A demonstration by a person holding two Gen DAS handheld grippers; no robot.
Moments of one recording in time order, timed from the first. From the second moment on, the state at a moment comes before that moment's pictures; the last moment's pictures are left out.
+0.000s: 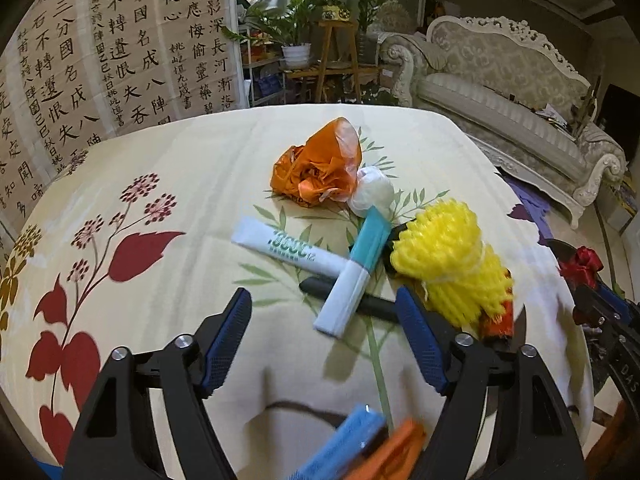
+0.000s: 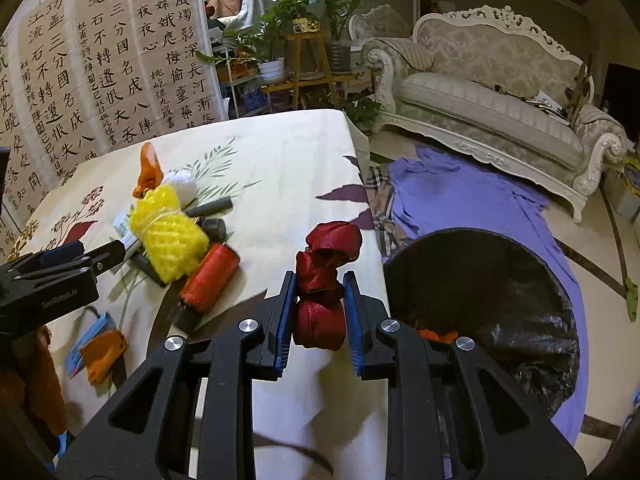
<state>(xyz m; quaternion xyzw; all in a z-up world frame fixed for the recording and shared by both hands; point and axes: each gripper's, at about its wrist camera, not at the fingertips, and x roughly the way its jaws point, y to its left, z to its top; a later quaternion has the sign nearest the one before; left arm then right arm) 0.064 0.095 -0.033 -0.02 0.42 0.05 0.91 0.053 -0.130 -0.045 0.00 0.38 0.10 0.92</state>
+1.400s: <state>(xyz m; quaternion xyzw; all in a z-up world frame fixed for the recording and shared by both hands) 0.017 0.005 0.009 -0.02 0.36 -0.09 0.93 0.018 -0.211 -0.026 0.02 0.36 0.01 0.93</state>
